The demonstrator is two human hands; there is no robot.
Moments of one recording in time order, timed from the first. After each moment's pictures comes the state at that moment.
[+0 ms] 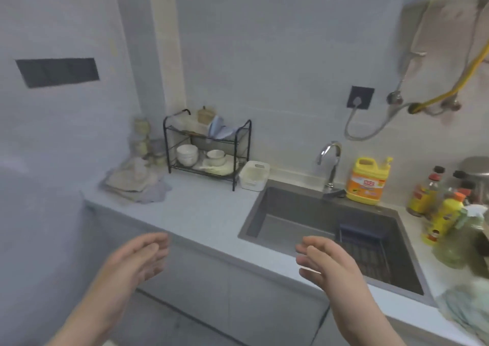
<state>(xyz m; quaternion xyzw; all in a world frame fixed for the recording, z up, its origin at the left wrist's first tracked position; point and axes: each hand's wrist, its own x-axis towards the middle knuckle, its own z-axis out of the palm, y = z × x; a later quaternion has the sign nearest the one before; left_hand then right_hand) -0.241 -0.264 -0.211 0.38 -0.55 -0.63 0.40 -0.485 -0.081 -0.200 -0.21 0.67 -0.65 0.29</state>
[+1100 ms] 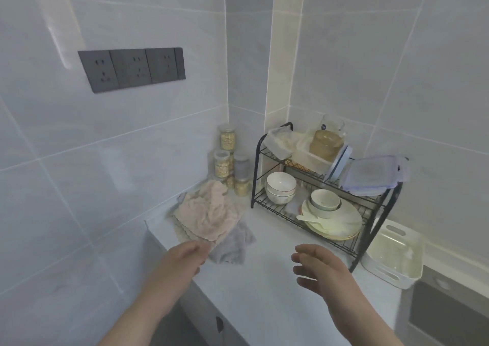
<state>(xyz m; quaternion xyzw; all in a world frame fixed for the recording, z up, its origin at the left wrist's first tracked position) -0.270 -0.701 -0.276 0.58 -0.56 -0.51 0.30 -0.520 -0.603 -0.260 -0.30 0.64 -0.53 0.46</state>
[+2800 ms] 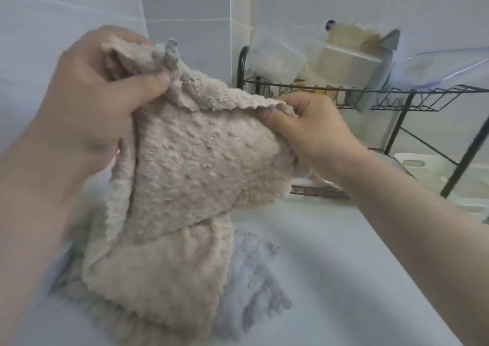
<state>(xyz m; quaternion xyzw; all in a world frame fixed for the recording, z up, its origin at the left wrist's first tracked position) -0.308 -1.042 -0.332 0.05 -0.74 -0.41 0.54 -0.494 -0.888 -0.356 -0.49 0.67 -0.56 0.01</state>
